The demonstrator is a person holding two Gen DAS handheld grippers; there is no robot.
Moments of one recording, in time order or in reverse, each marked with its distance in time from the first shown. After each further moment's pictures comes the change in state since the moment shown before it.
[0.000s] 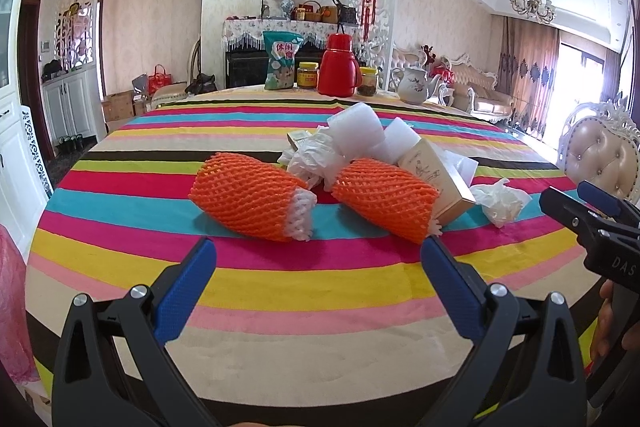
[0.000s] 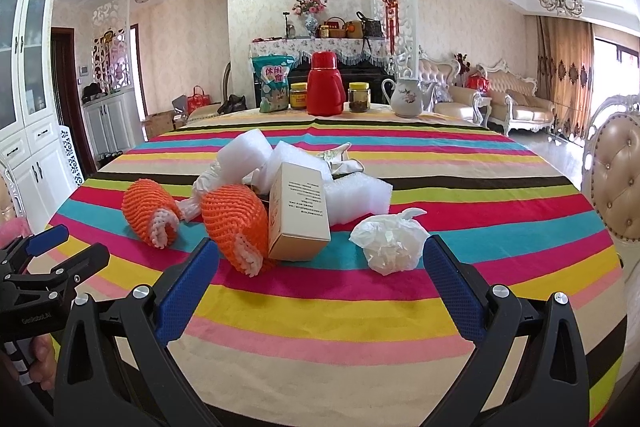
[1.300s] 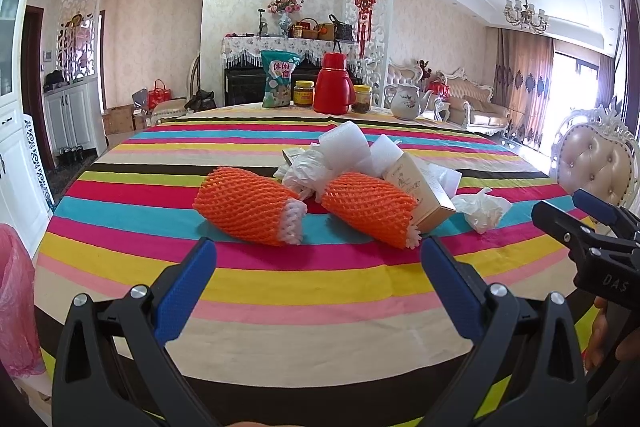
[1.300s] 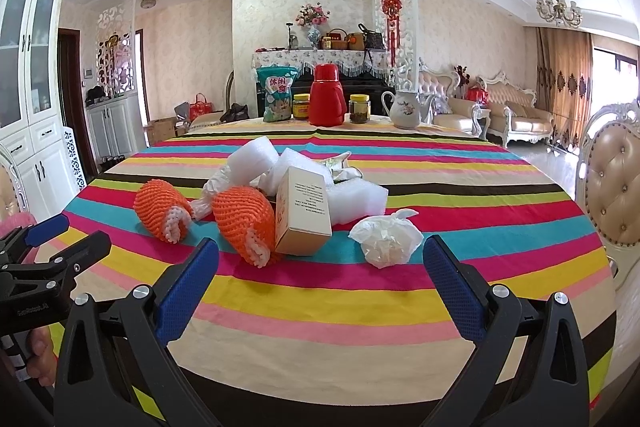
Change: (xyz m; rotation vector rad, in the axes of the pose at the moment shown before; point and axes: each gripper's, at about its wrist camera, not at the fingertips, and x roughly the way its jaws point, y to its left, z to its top) left arm -0.034 -0.014 -0.006 0.011 -0.070 -0.004; right arm -0.032 0.001 -0.009 -0.014 -0.045 -0.003
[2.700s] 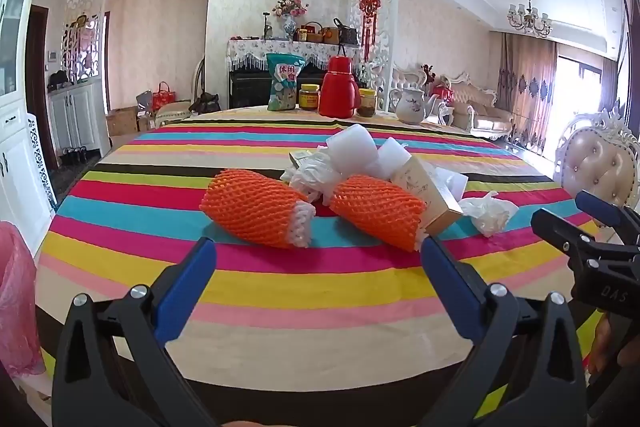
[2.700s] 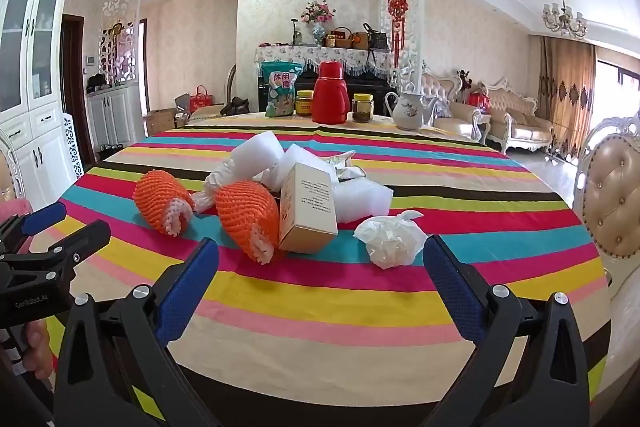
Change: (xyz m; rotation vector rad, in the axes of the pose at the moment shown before) left arm 0.007 0.007 -0.001 -0.016 -0.012 0.009; right arm 0.001 0.015 -0.001 -0.049 0.011 -0.014
